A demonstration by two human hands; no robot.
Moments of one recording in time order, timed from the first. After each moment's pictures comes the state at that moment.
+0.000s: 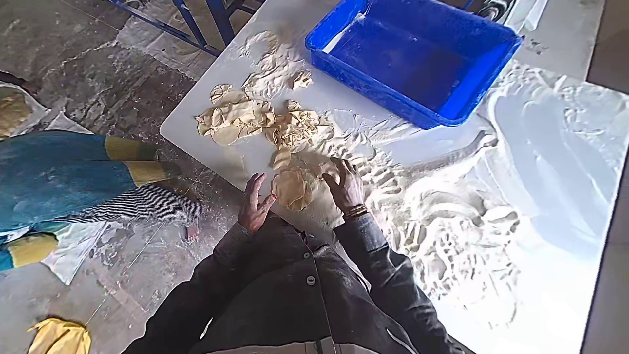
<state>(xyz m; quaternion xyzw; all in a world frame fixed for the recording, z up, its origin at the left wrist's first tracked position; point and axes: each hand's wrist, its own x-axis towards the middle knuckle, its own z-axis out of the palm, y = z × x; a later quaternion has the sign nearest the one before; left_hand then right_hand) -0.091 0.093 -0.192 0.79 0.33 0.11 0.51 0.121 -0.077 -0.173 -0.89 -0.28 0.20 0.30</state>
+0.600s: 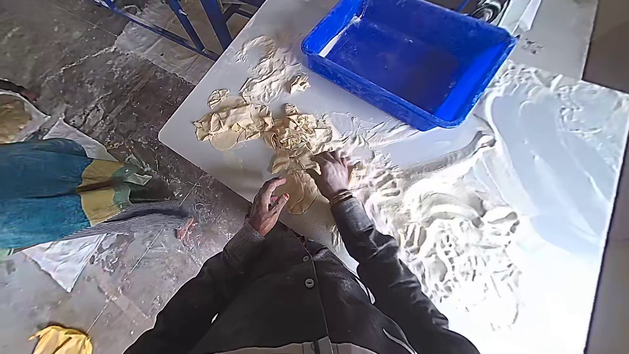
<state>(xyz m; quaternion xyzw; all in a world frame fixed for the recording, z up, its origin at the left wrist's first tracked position) -0.062 0.080 -0.175 0.79 0.26 0.09 0.55 0.134 -0.030 -0.168 -0.89 -0.35 0.18 0.23</state>
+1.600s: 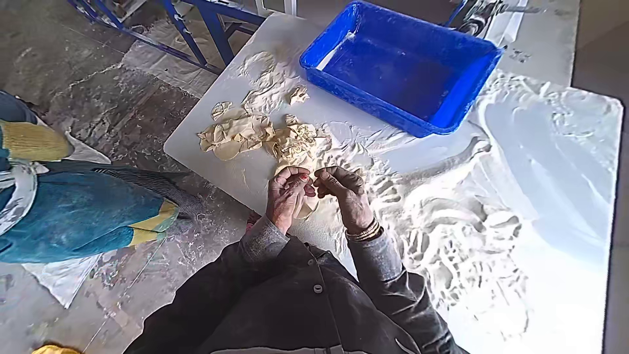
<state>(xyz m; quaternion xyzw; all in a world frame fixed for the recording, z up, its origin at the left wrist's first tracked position) 0.002 0.051 -0.107 0.54 0.25 0.25 0.77 0.096 -0.065 -0.107 -0.59 -0.20 0.30 0.72</state>
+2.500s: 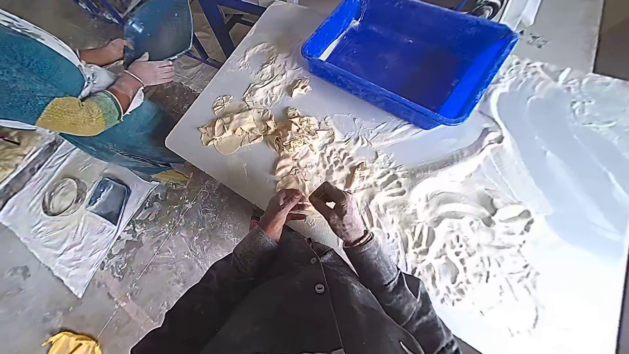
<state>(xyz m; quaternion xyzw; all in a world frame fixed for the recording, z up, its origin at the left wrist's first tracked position) -0.044 0.053 -0.137 0.50 0.38 0.01 0.78 0.071 -0.087 -0.151 -0.73 -0.38 0.20 0.54</state>
